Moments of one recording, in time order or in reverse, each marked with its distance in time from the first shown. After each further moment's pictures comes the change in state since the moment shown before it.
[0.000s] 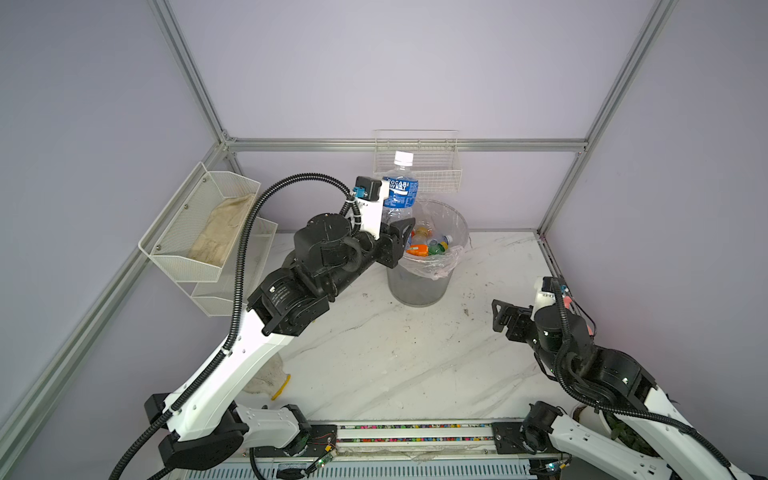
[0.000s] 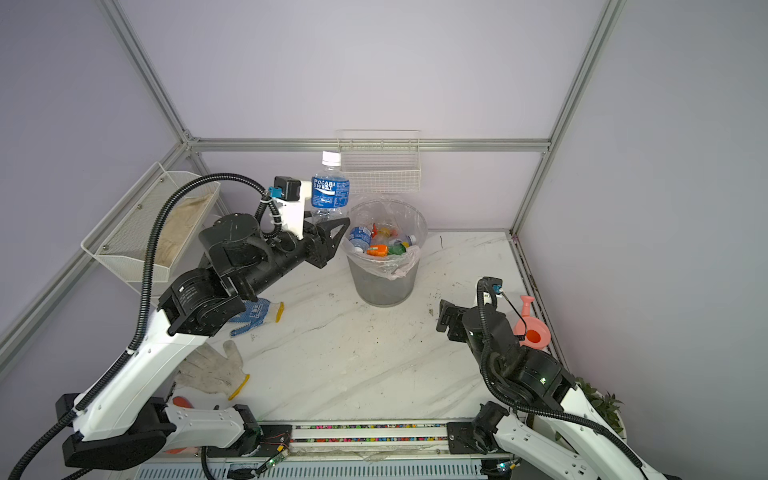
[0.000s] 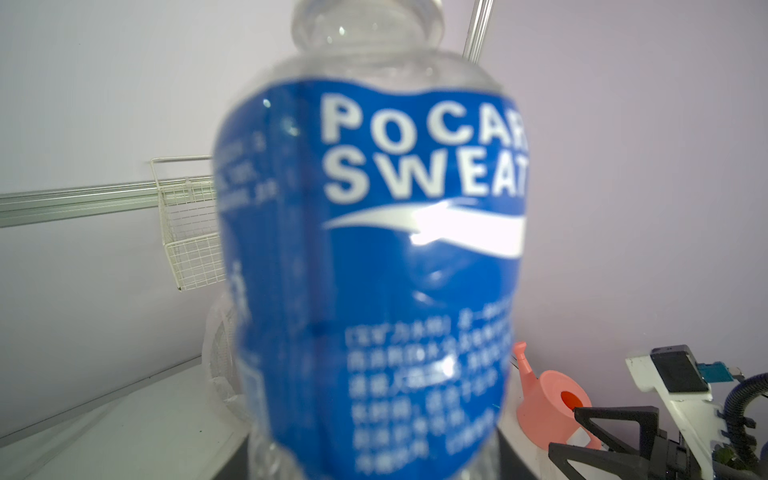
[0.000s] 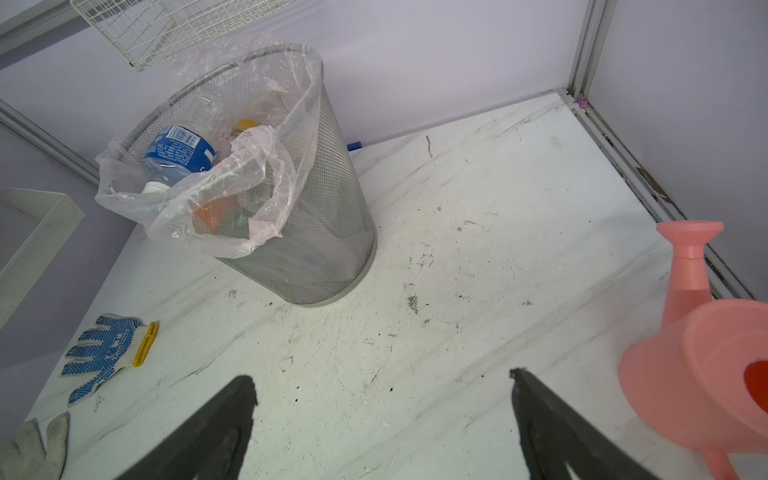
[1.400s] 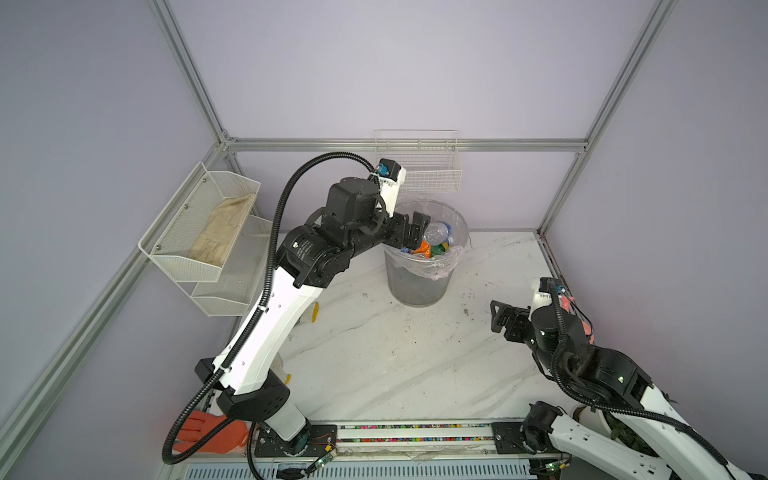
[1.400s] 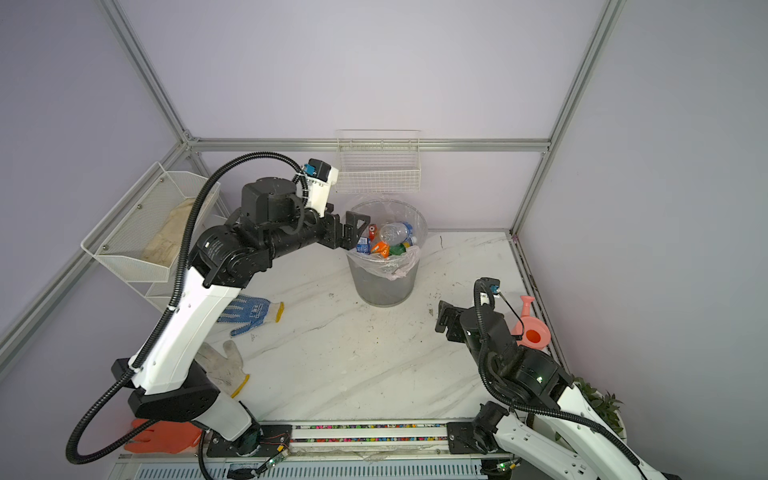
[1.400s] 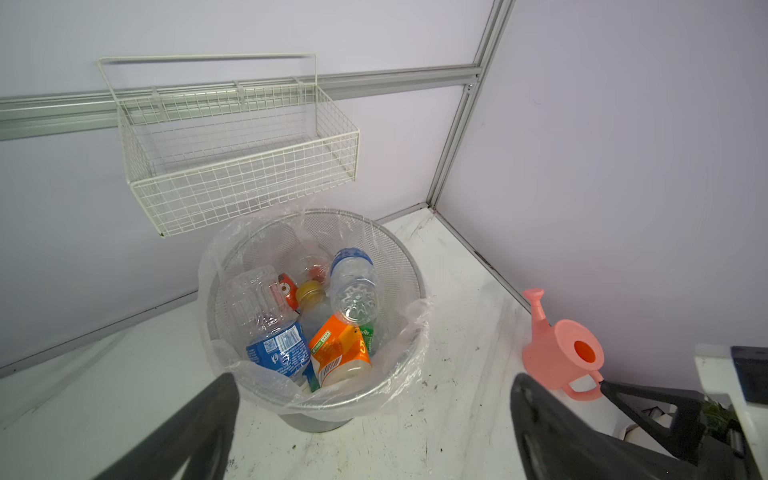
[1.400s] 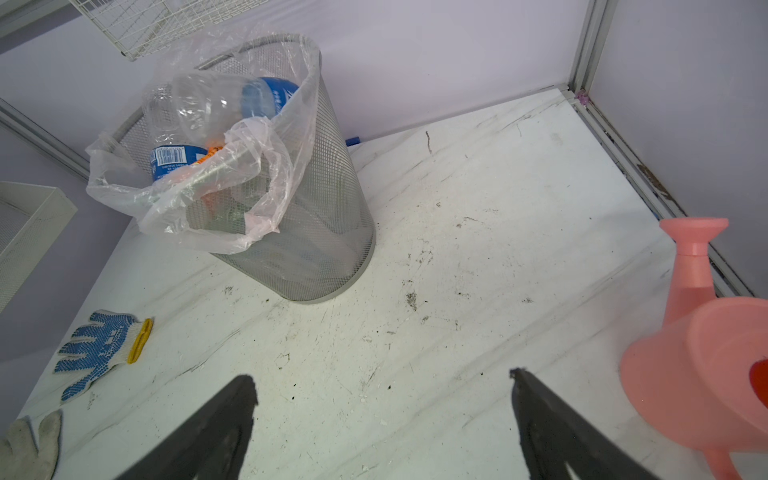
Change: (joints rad) left arm 0.105 0.282 0.409 -0.382 0.126 -0.049; right arm 0.000 0.004 -0.017 0.009 -0.002 -0.001
